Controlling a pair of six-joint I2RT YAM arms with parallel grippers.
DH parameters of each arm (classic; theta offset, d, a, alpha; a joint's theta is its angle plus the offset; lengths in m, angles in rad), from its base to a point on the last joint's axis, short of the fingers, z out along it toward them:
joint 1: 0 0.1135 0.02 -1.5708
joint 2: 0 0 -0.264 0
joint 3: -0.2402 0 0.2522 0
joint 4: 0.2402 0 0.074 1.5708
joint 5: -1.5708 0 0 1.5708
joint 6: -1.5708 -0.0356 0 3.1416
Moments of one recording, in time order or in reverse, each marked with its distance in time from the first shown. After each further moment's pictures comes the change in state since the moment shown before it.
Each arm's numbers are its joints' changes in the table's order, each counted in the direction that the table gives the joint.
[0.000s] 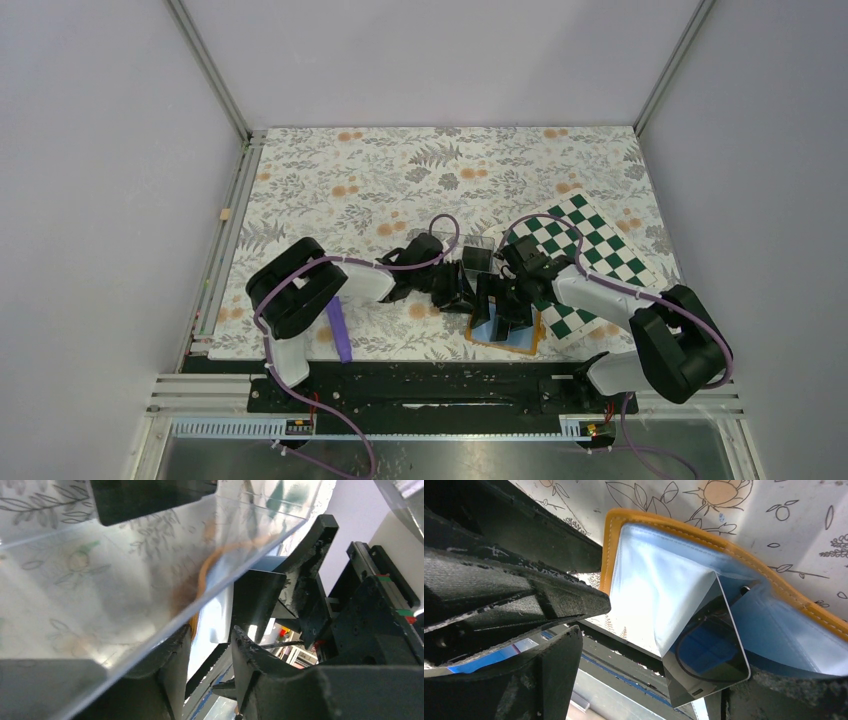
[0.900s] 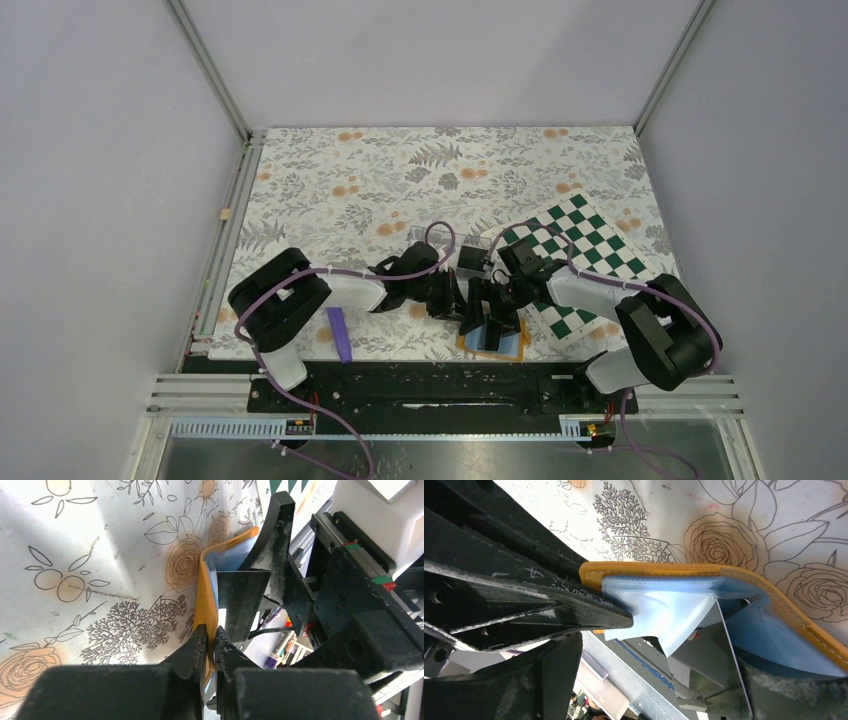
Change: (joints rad) left arm -0.039 -0.112 0.076 0.046 0.039 -0.008; right arm -0.001 0.062 0.040 -0.136 0.246 0.003
